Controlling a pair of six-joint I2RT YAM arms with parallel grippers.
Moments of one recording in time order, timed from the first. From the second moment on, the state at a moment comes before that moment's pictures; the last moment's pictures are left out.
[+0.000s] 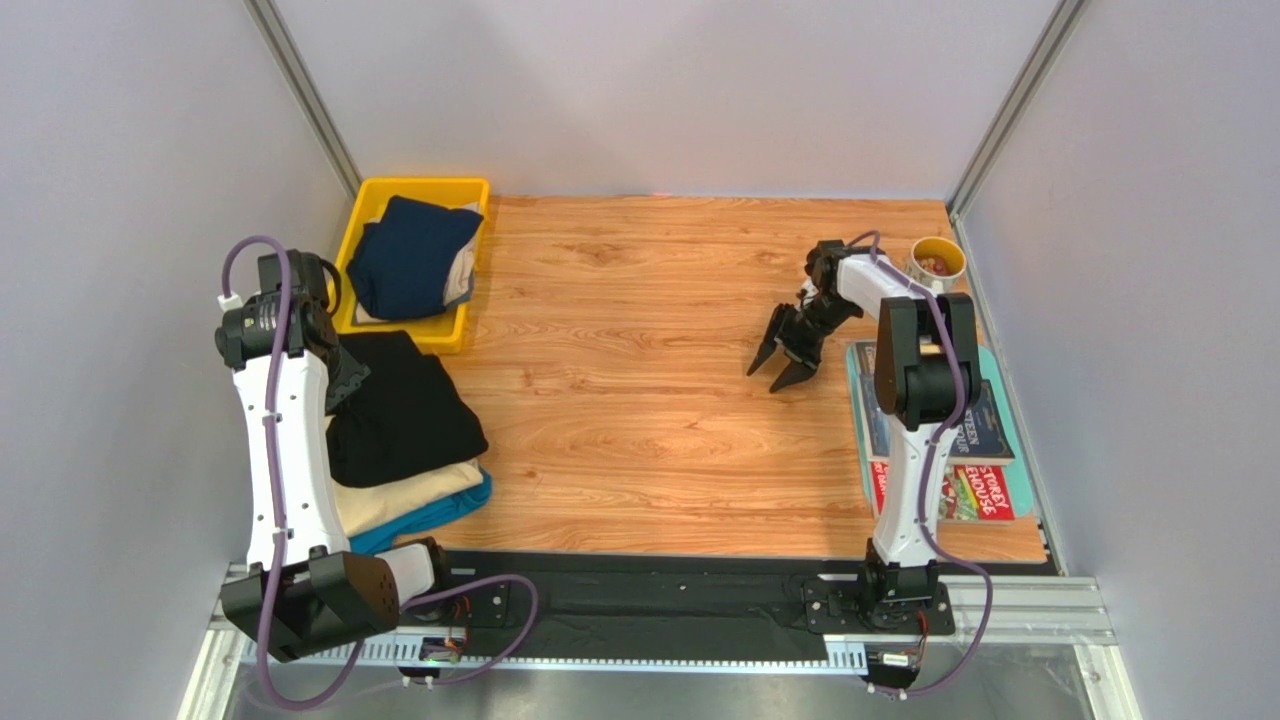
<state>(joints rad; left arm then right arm) 0.29 1.19 1.39 -1.36 -0.31 -0.51 0.08 2.18 1.60 -1.02 -0.49 0.52</state>
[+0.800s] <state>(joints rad) 0.31 1.15 1.33 -1.36 -0.34 -0.50 0.06 2.21 1.62 -1.03 -0.53 0.53</state>
